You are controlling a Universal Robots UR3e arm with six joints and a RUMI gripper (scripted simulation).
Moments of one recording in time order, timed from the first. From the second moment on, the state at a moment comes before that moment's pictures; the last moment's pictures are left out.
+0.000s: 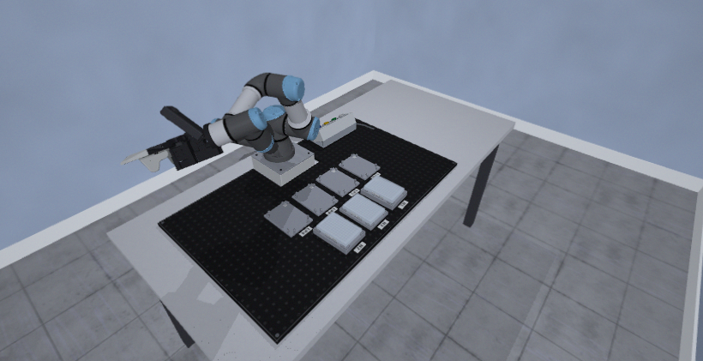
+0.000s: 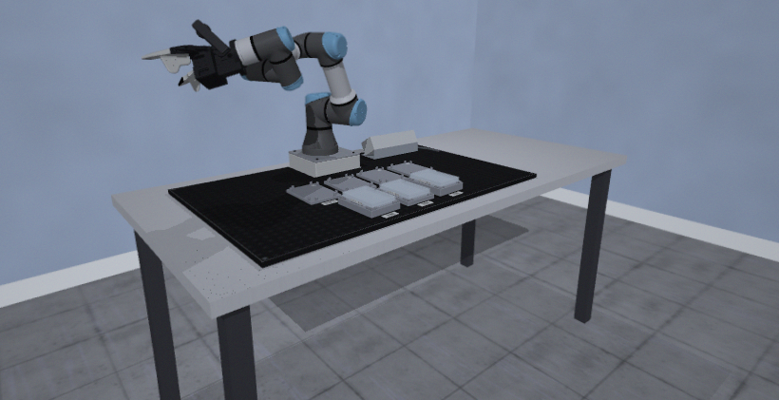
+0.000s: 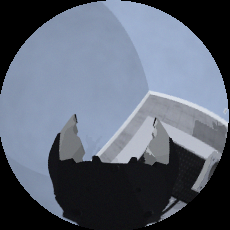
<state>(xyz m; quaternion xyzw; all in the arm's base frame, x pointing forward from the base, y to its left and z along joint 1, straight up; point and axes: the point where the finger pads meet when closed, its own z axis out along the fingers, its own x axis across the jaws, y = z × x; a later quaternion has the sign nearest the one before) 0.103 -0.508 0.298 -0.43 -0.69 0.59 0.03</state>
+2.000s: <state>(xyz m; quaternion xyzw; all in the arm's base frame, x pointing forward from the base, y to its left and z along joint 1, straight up) 0.239 -0.447 0.234 -0.15 -0.86 0.48 0.07</state>
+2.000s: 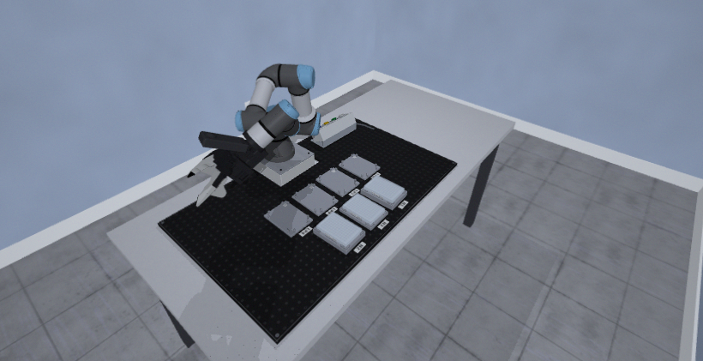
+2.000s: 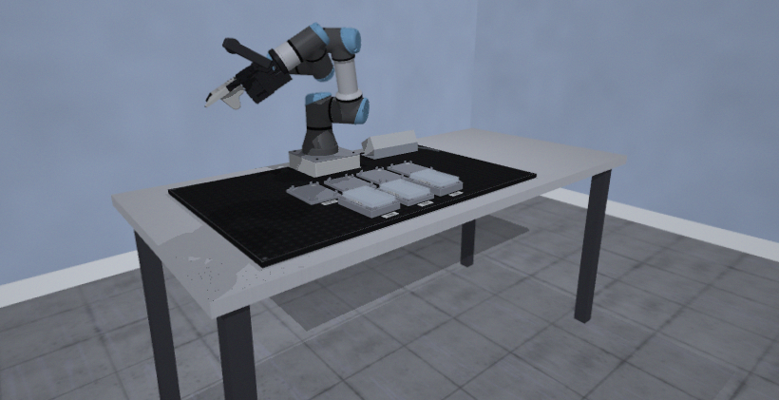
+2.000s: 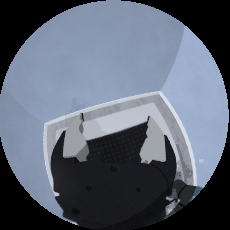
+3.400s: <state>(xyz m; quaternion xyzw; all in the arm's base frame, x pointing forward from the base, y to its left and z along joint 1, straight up) 0.321 -0.325 0.166 0.19 -0.92 0.32 0.08</state>
